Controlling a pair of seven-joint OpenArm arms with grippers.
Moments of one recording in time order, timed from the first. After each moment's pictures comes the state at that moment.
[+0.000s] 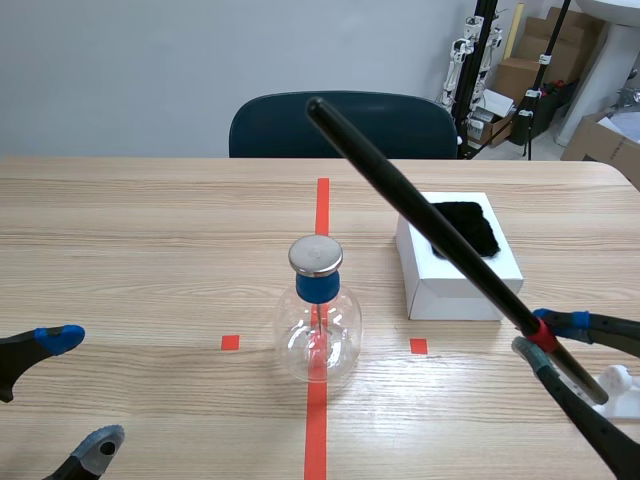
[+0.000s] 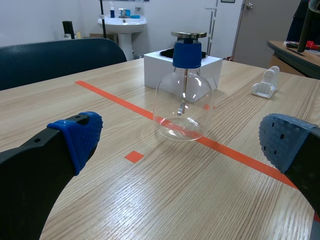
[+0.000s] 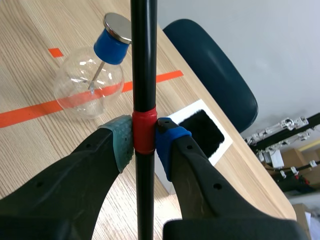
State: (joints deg) left arm 16.4 -32.7 12.9 51.1 17.2 -35.3 -87.1; right arm -59.2 28.0 11.0 116.4 -24.0 9.5 36.0
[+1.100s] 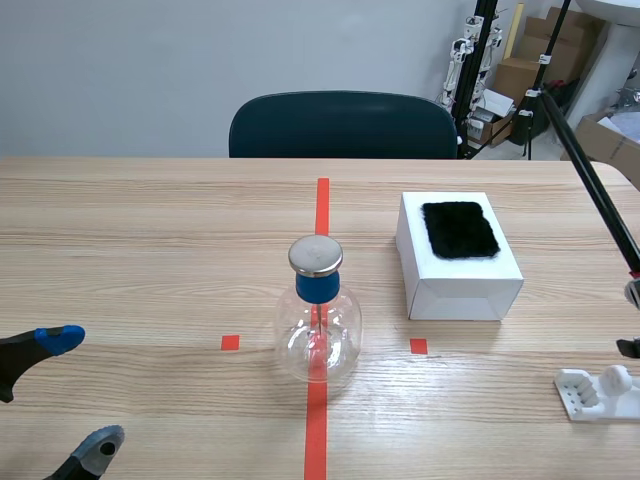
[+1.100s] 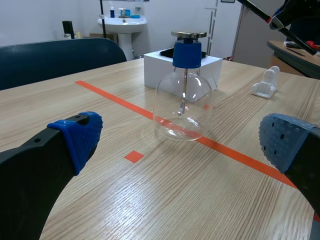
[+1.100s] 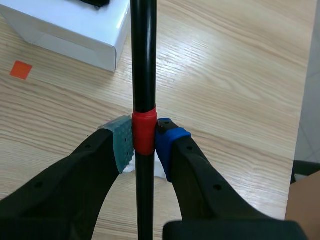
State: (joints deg) left arm 16.4 -32.7 12.9 51.1 17.3 -35.3 -87.1; right arm -35.0 35.4 16.9 117.8 21.8 9.5 -39.9
